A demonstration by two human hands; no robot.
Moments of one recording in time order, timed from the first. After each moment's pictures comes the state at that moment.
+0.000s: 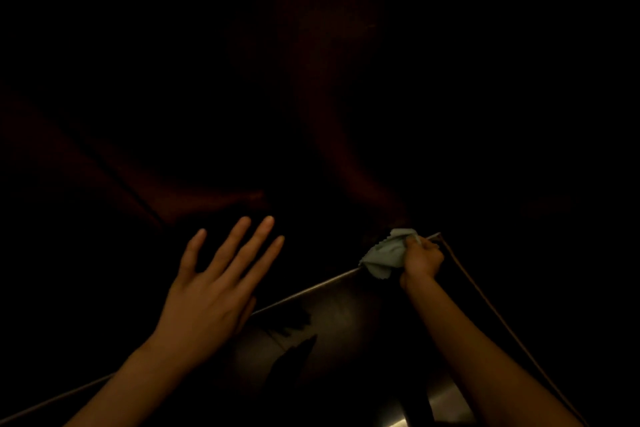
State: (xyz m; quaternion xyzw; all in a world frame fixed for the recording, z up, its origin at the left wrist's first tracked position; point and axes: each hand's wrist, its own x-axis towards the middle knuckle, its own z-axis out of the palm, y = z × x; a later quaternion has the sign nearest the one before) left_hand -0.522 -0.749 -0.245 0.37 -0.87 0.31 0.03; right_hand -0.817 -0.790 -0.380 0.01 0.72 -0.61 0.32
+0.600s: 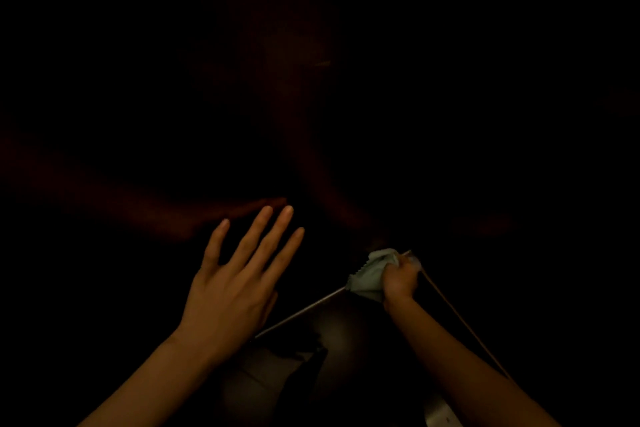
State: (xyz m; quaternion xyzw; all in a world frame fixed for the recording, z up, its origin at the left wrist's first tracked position) left_hand -0.605 -0.773 -0.218 0.36 -0.89 0.29 0.04; right_hand -0.843 -0.788 -0.377 -0.07 0.74 -0.58 0.33
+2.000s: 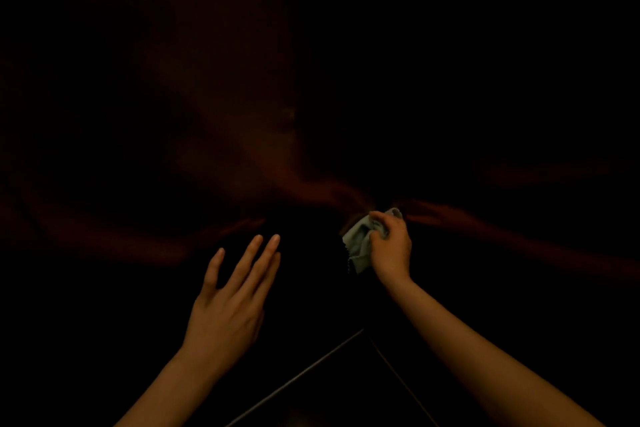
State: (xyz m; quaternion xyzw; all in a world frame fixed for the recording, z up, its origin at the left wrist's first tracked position) left_hand -0.627 -0.770 -0.114 0.36 -0.88 0.30 0.12; right_hand -0.891 -0.764 -0.114 -0.37 0.71 -0.58 0.15
